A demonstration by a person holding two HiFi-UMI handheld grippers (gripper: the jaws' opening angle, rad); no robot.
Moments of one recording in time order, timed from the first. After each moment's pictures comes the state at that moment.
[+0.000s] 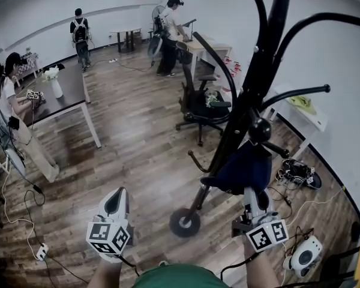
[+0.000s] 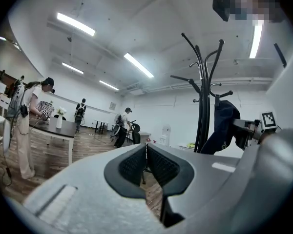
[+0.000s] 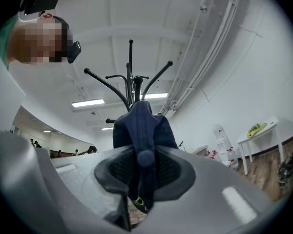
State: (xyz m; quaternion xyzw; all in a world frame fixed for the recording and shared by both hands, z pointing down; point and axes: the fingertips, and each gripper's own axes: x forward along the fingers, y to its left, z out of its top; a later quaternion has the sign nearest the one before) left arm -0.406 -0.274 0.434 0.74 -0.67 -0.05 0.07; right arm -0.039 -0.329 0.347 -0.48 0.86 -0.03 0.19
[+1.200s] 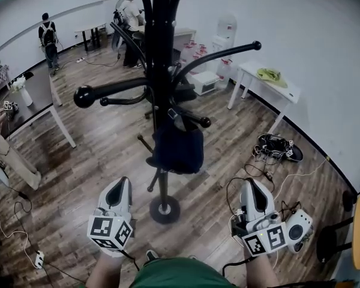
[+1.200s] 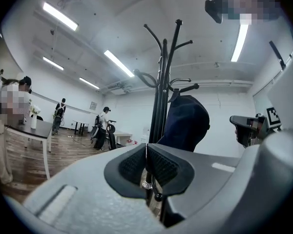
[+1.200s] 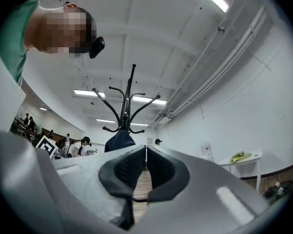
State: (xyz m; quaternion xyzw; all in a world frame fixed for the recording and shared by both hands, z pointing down) left arm -0.219 -0.285 0.401 0.80 -0.59 -0.04 0.05; right arm 0.102 -0.245 0.314 -0.53 0.84 0.06 0.13
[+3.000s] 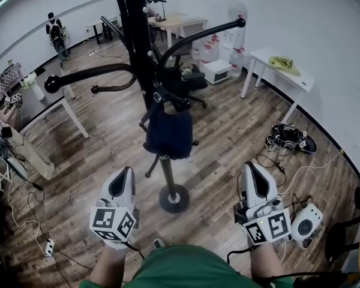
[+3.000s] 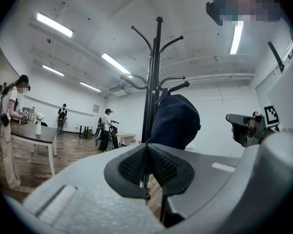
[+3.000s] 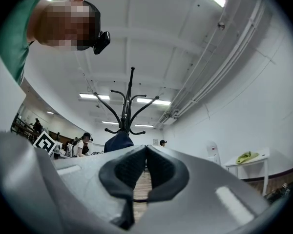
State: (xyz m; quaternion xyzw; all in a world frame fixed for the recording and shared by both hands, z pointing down) left arm -0.181 -0.268 0.389 0.79 -0.61 -0.02 0.03; right arm 0.126 -0.255 0.315 -0.49 0.86 0.07 0.14
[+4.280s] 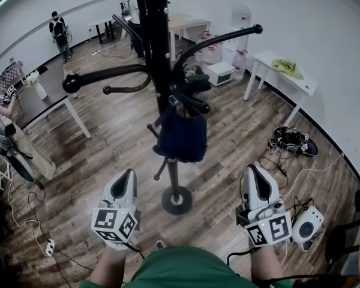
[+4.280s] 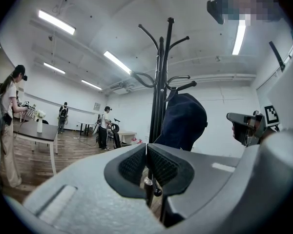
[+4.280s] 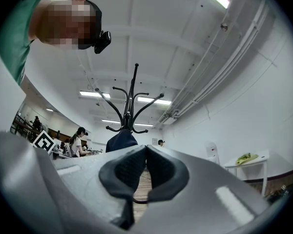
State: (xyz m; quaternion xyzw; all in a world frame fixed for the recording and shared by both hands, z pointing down) left arm -0.213 -0.270 0.397 0.79 -0.61 -0.02 0.04; right arm 0.099 -0.258 0.313 -0.50 0.85 0.07 0.13
